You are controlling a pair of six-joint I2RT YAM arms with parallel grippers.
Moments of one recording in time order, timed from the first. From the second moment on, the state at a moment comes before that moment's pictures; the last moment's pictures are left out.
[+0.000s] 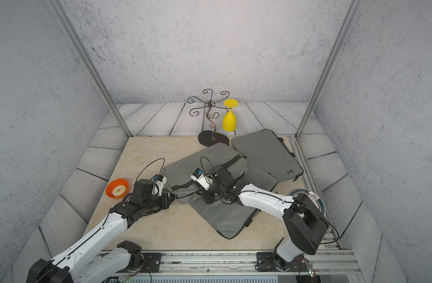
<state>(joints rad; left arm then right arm) -0.37 0.93 0.51 -0.38 0.29 -0.42 0.84 1.54 0.99 -0.14 -0.36 -0.04</state>
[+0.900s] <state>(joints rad) -0.39 0.93 0.57 -0.56 0.38 -0.48 0.84 1.58 1.03 -0.23 -0.36 -0.05</state>
